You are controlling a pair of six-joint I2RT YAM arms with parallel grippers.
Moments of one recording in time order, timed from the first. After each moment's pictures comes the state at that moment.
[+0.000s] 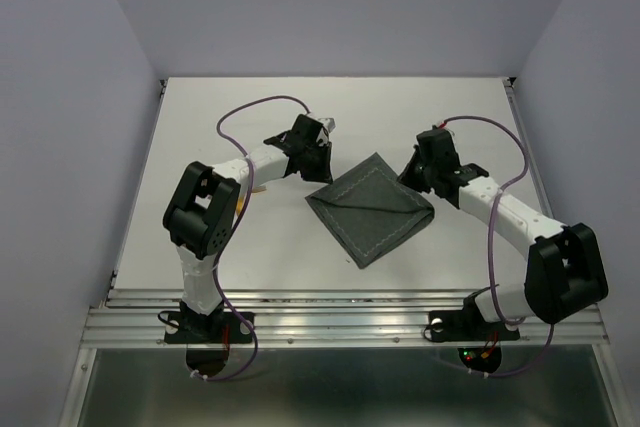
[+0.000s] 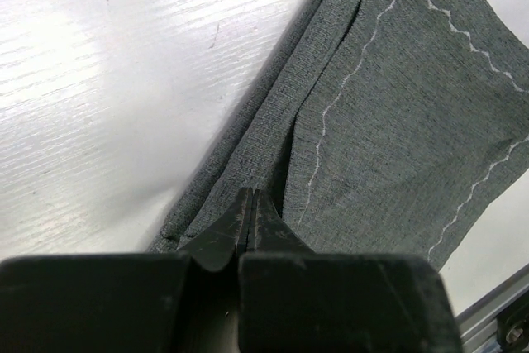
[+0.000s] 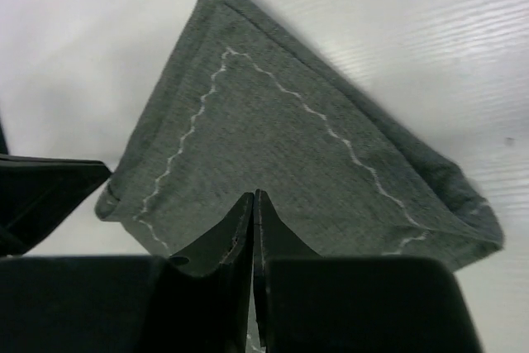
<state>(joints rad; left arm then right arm) -0.57 1.90 1.30 -0.32 0.22 -0.41 0.38 1.39 0.92 -0.29 0.11 0.78</state>
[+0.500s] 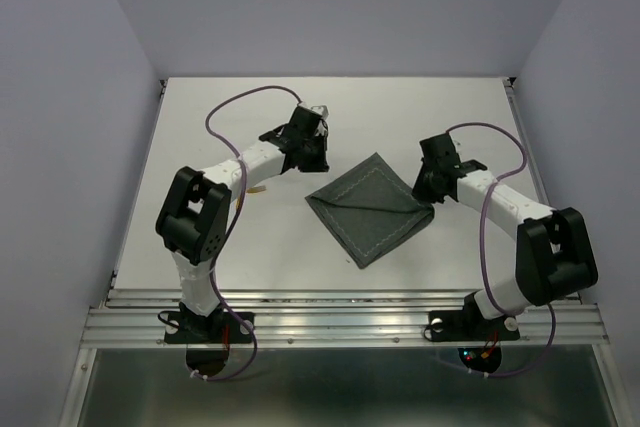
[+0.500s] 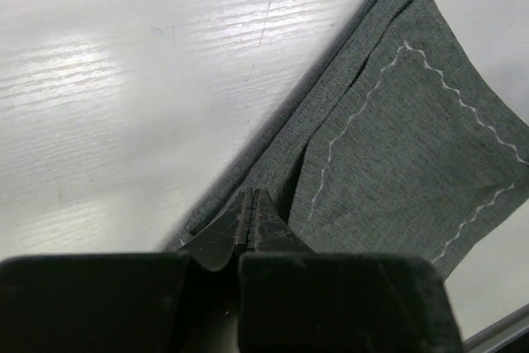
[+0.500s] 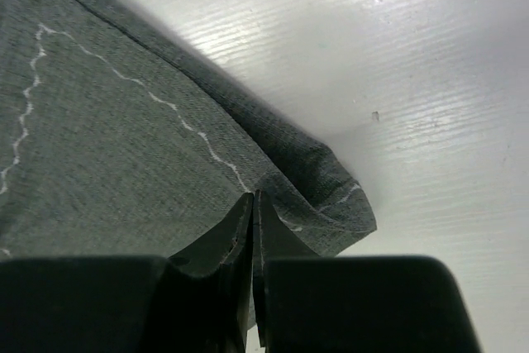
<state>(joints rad) -0.57 1.87 1.35 -0.35 0.09 -0.47 0.31 1.47 0.92 -0.46 0.17 0.66</state>
